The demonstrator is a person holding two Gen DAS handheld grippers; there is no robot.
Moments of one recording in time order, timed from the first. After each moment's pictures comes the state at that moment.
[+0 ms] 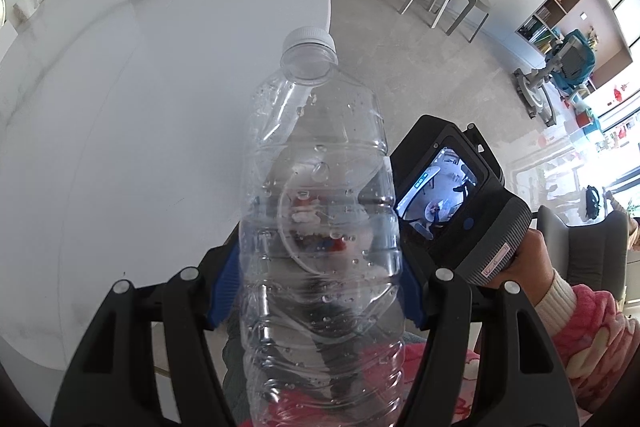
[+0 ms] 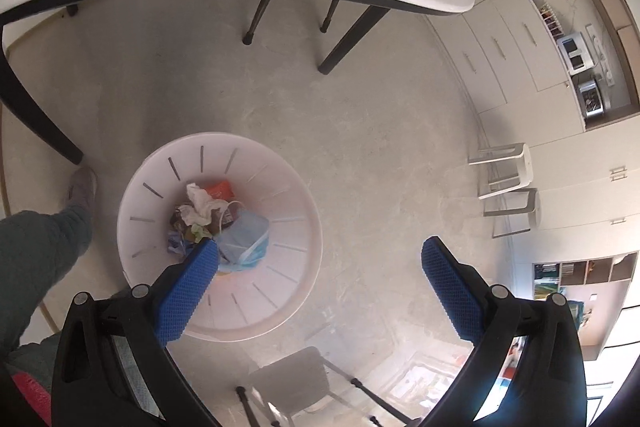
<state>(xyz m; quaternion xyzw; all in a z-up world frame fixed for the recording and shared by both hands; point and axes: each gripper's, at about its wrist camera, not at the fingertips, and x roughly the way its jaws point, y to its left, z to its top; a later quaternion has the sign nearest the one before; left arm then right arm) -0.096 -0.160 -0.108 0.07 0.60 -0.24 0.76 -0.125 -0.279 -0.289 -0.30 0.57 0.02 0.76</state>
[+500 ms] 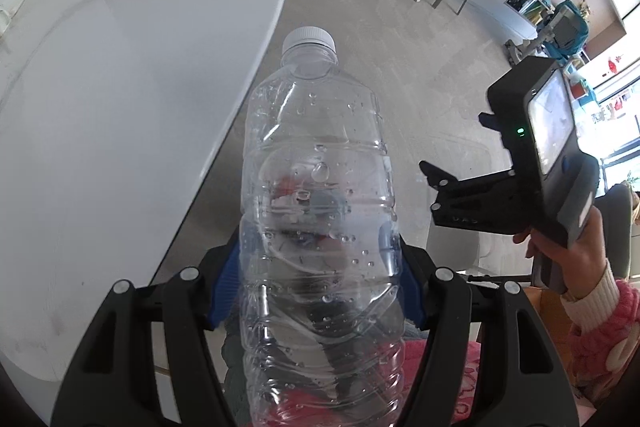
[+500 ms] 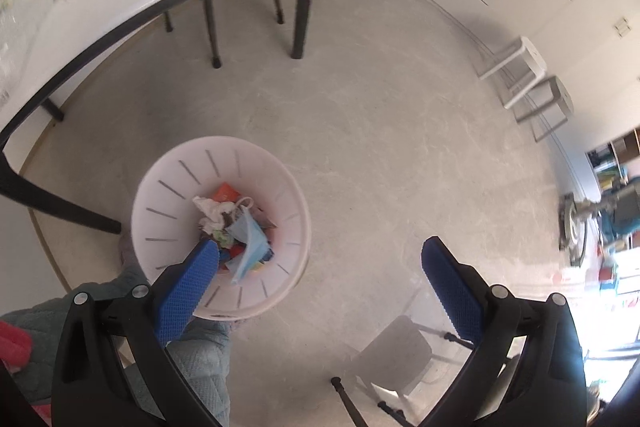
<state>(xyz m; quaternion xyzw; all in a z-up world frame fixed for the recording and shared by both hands) -0.100 -0.222 -0.147 0.11 0.62 -0.27 0.73 -0.148 -0.389 -0.249 -0.09 0.61 -0.04 0.79</state>
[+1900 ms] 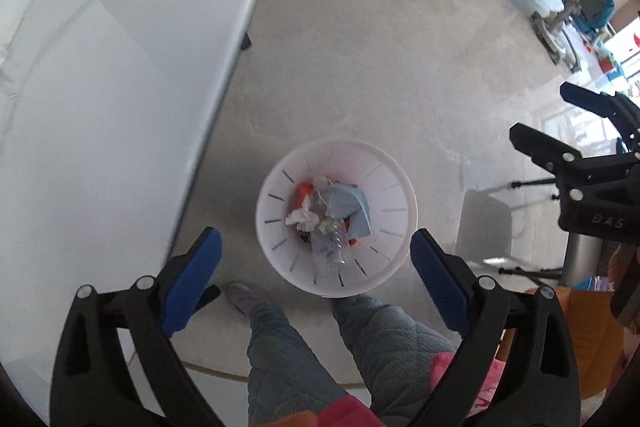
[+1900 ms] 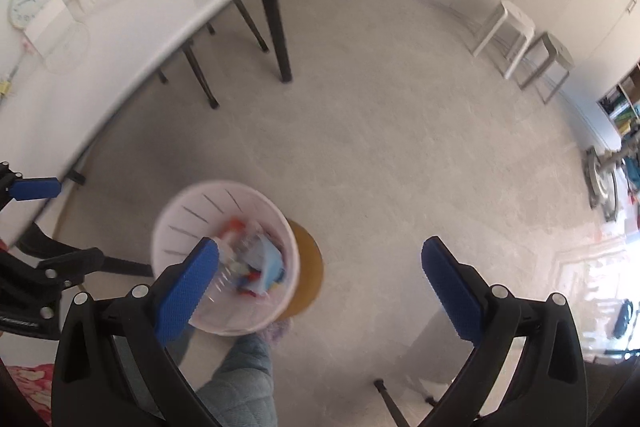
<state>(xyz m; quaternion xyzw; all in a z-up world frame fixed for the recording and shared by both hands) -0.060 -0.285 -0.169 0.17 0.63 -0.22 0.73 -0.137 -0.451 -0.190 0.02 0.57 -0.04 0.82</state>
